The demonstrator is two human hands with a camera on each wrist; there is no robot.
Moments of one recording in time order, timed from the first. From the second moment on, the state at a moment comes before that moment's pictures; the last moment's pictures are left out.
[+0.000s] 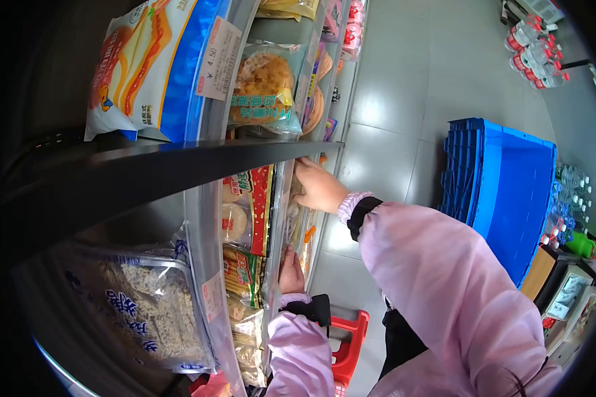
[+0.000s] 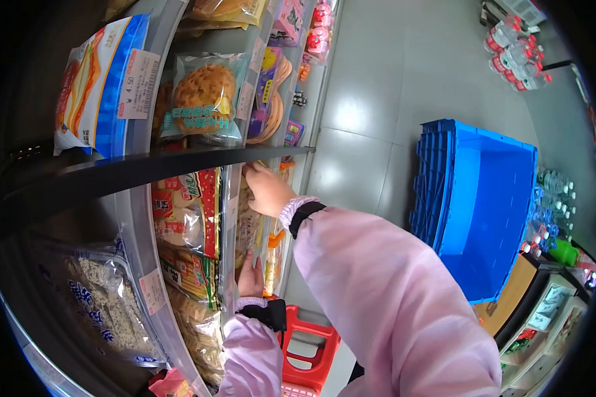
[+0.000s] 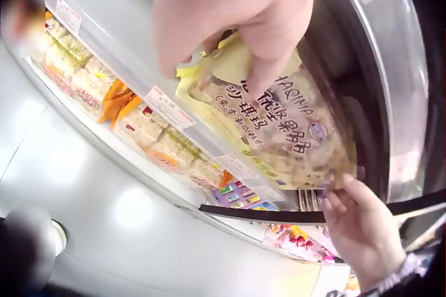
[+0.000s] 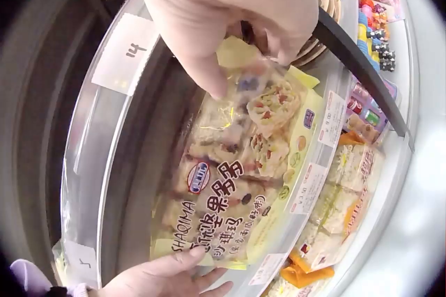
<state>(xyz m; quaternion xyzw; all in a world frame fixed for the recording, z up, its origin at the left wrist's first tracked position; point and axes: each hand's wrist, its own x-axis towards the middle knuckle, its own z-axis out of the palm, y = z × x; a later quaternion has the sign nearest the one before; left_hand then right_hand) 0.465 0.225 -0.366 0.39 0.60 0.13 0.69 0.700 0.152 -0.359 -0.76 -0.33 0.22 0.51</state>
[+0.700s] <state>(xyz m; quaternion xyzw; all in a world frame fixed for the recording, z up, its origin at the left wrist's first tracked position) 0.402 0.082 -0.300 0.55 0.49 0.14 0.66 0.613 -0.043 -0.275 -0.66 -0.12 0.41 0.62</state>
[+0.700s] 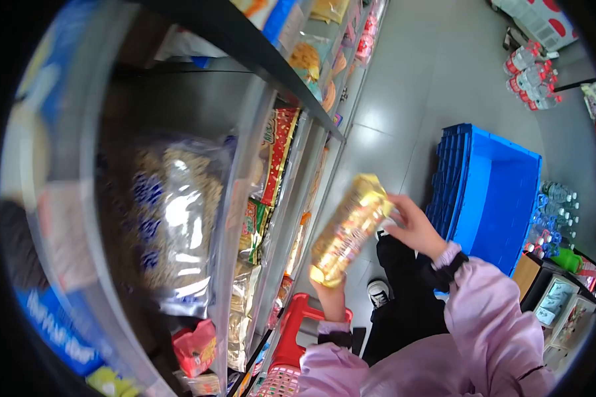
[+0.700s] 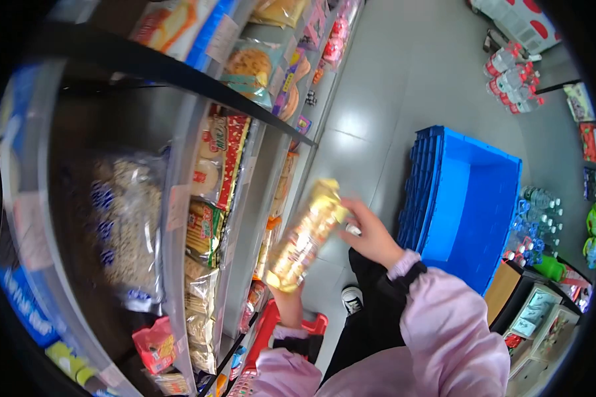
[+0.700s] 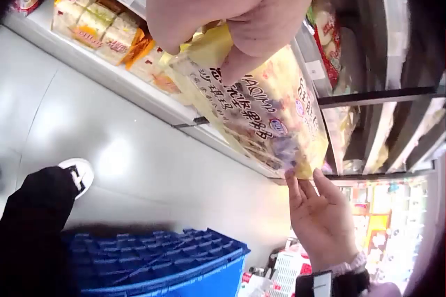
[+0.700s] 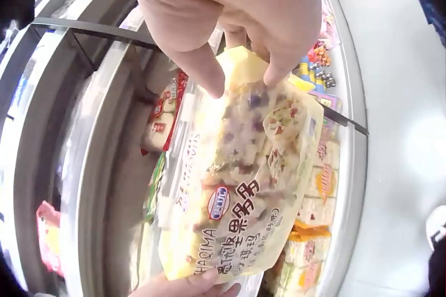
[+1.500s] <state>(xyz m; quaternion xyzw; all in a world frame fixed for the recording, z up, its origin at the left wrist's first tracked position) 0.028 -0.049 0.016 0.70 0.38 0.27 0.54 0.259 -0.212 0.031 -0.52 -0.27 0.39 0.71</state>
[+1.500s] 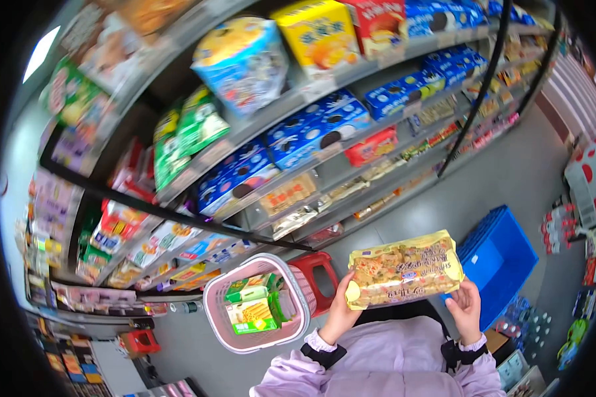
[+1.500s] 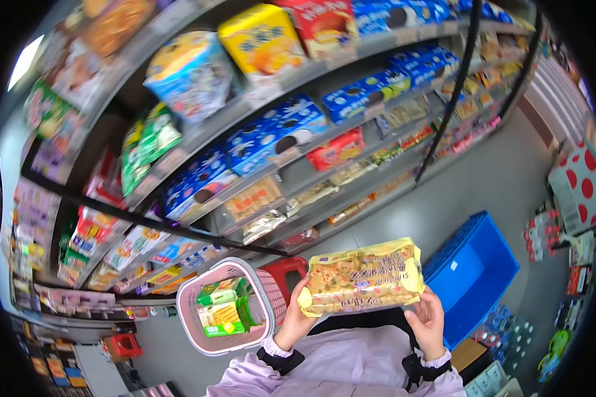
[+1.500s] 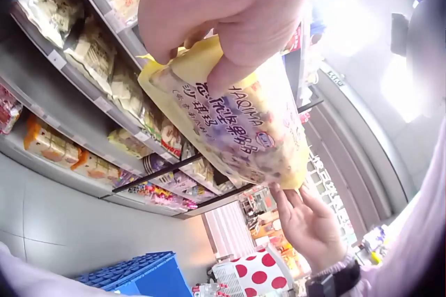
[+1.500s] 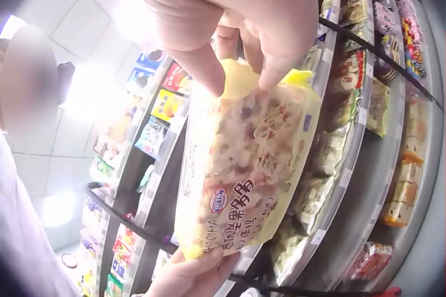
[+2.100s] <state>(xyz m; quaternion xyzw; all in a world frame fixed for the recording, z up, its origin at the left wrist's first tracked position) -0.120 -0.219 0.052 0.68 0.47 0.14 0.54 0.156 -0.322 0.068 -0.61 -0.25 0.49 0.57</state>
